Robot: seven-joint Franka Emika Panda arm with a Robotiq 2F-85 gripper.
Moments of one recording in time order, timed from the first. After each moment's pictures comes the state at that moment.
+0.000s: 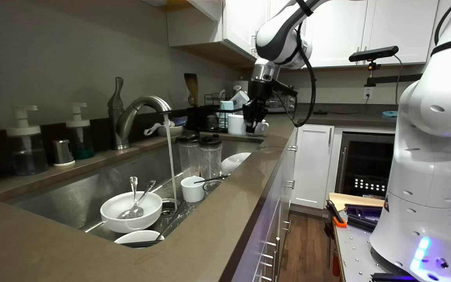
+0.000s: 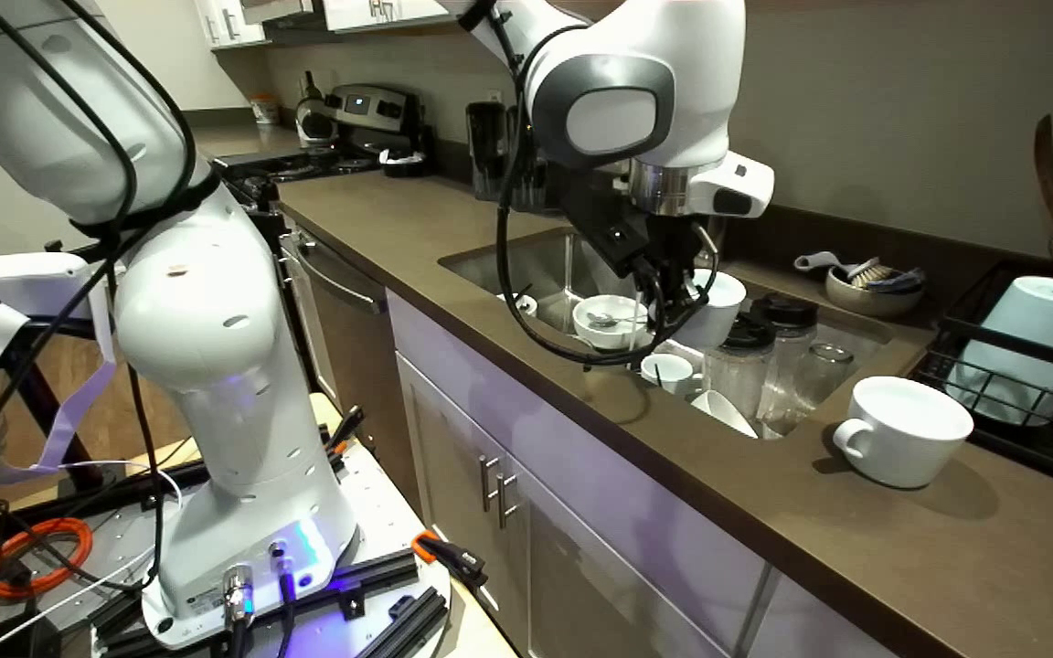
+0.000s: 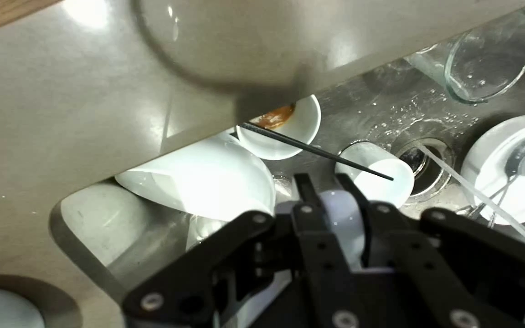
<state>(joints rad) -0.20 -0.30 -0.29 -2.54 0.15 2.40 -0.21</state>
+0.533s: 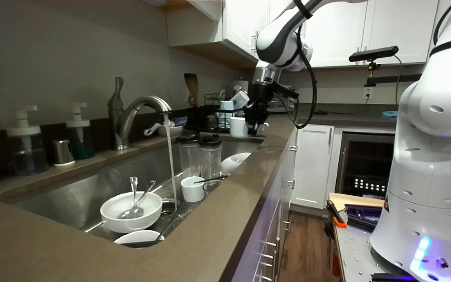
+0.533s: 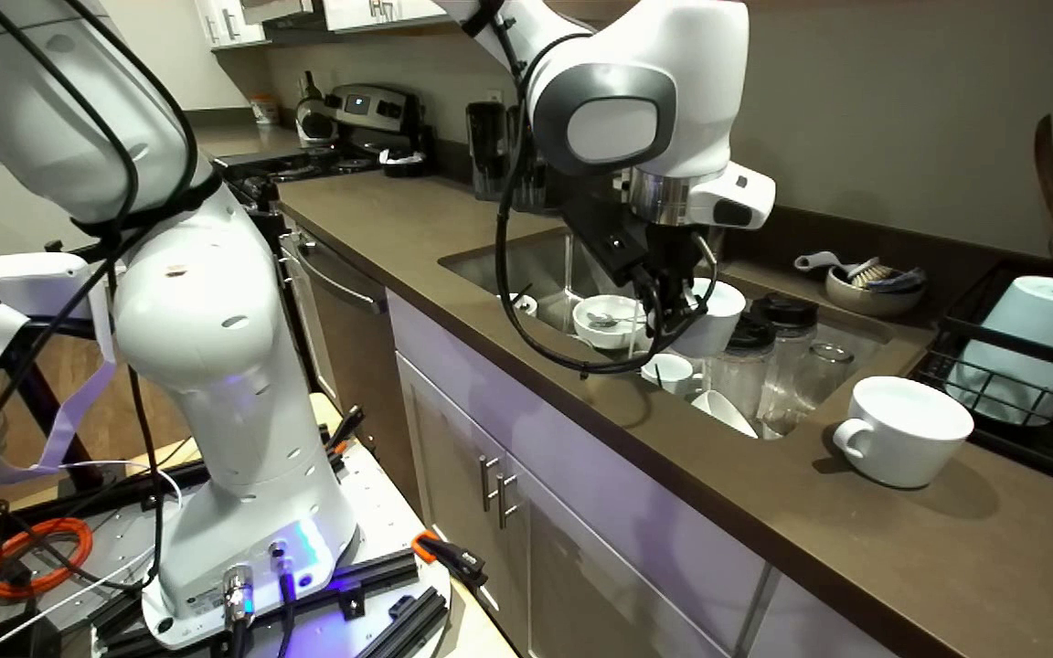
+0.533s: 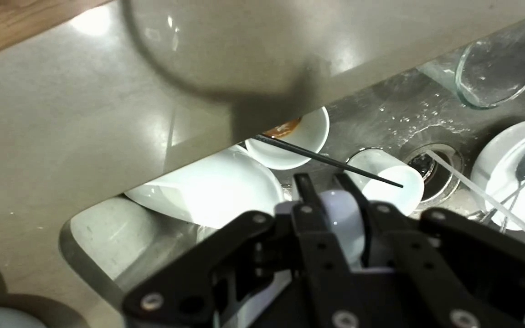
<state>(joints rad) -0.20 -0.29 -0.30 -2.55 0.15 2.40 -0.21</state>
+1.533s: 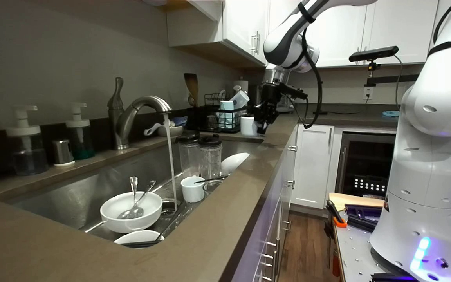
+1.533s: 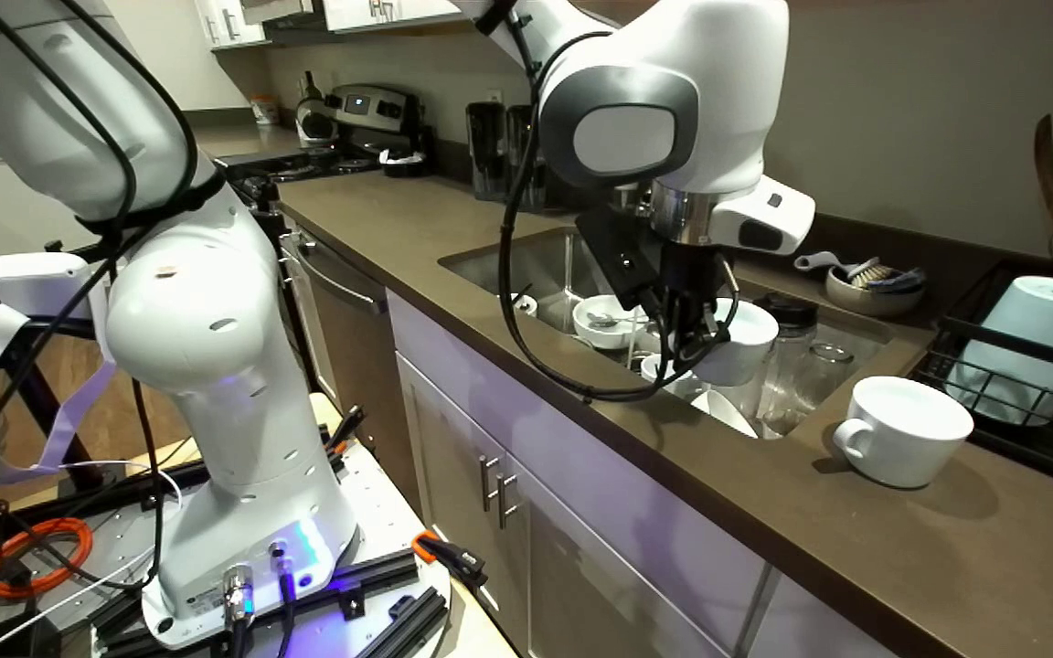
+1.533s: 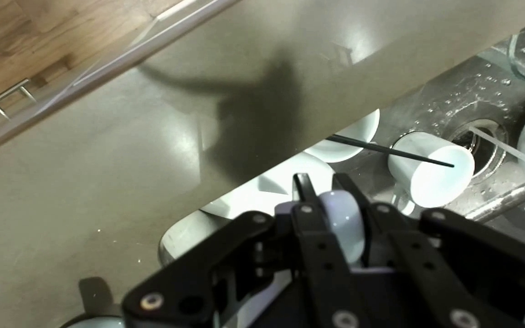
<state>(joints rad) -0.26 -0.28 -0.36 -2.54 0.15 2.39 -0.21</state>
